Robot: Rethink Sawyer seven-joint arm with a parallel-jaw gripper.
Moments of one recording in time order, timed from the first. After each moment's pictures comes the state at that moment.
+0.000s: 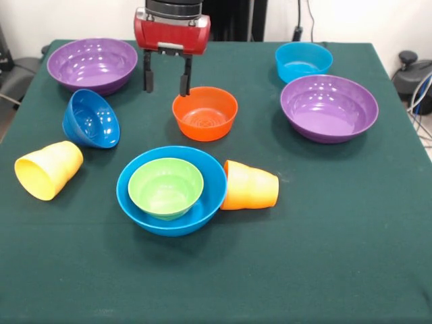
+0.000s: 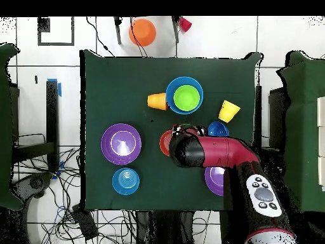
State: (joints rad) arm -0.48 -0.71 0.14 1.78 -0.41 0.26 1.78
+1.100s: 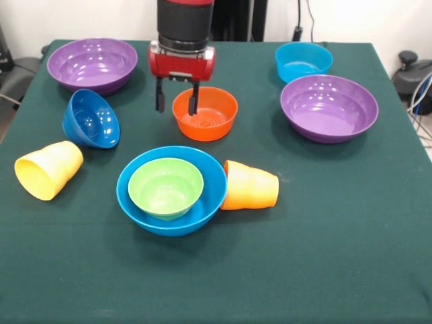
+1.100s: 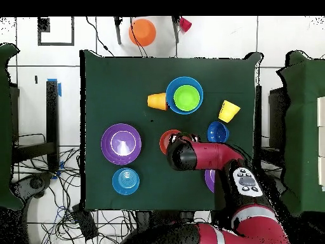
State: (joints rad) arm -0.43 -0.54 0.06 1.75 -0.41 0.17 1.78
